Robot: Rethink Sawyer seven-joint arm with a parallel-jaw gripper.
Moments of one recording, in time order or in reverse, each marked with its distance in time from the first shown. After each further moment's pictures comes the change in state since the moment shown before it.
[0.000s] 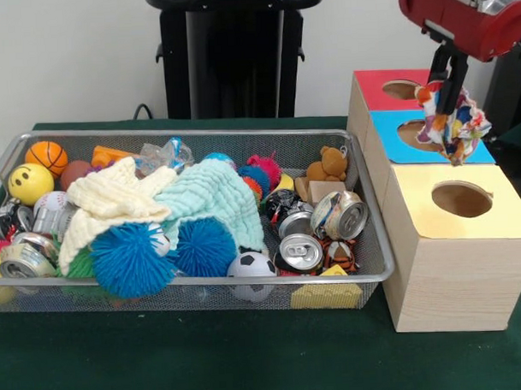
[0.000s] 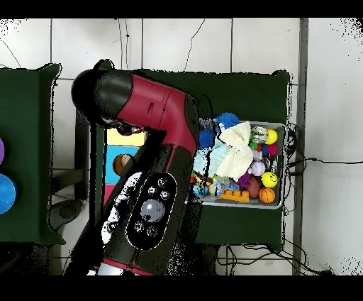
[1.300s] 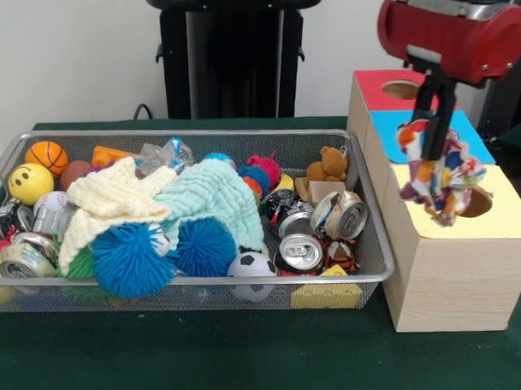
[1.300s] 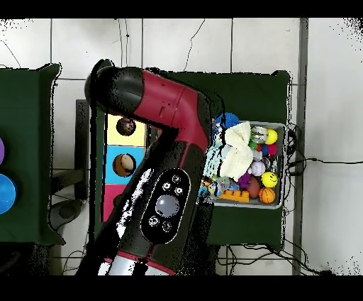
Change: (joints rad) arm -0.039 0.011 0.005 -0.009 0.015 -0.308 -0.023
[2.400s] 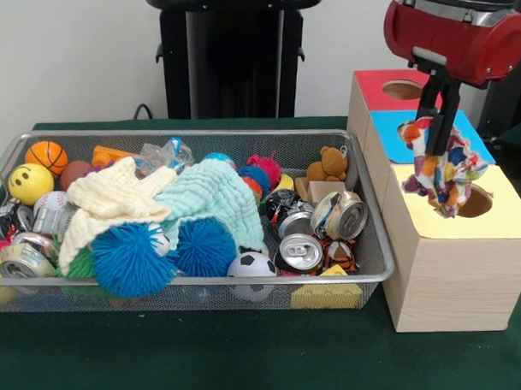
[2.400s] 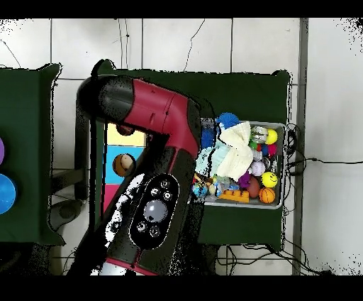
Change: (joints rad) arm 0.036 -0.012 0.001 0.038 -0.023 0.000 0.000
